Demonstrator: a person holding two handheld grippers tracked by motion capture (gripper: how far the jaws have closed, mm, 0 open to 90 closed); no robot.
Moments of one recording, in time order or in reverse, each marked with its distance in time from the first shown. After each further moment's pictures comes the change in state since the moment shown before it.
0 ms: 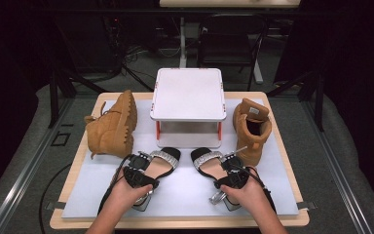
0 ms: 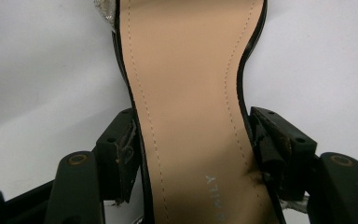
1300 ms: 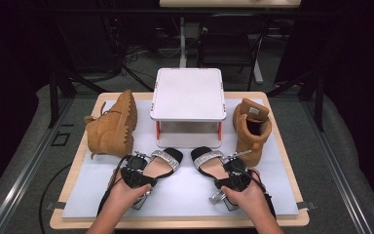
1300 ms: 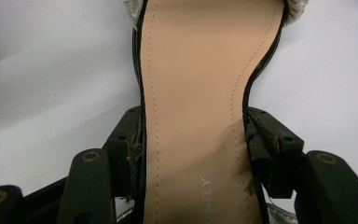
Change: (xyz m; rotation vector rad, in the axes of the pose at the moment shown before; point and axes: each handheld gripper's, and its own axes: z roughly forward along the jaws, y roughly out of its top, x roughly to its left) left arm 0.002 -0.005 -0.005 -0.065 0.012 -0.033; right arm 0.002 -0.009 -0.003 -0.096 -0.007 0.044
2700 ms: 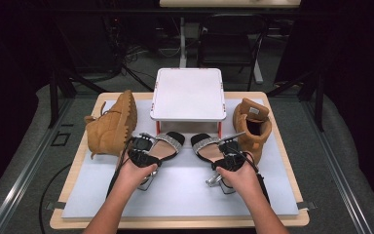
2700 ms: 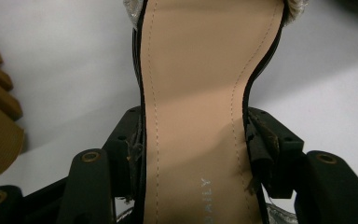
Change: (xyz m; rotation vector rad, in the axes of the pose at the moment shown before) left arm 0.010 0.058 0.013 -0.024 0.025 -0.062; right arm -0.006 0.055 0.008 0.034 -0.045 0.065
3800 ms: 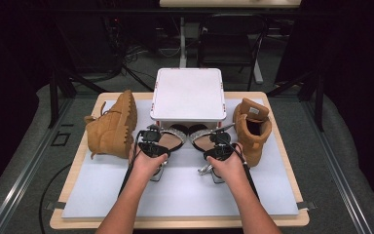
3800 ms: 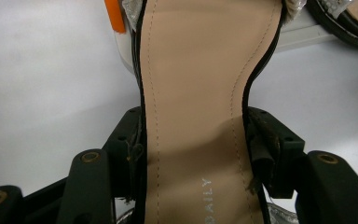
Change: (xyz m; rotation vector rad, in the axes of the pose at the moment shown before) left arm -0.013 0.027 0.021 -0.026 0.030 -0.101; right arm 0.013 0.032 0.023 -0.019 -0.054 0.048
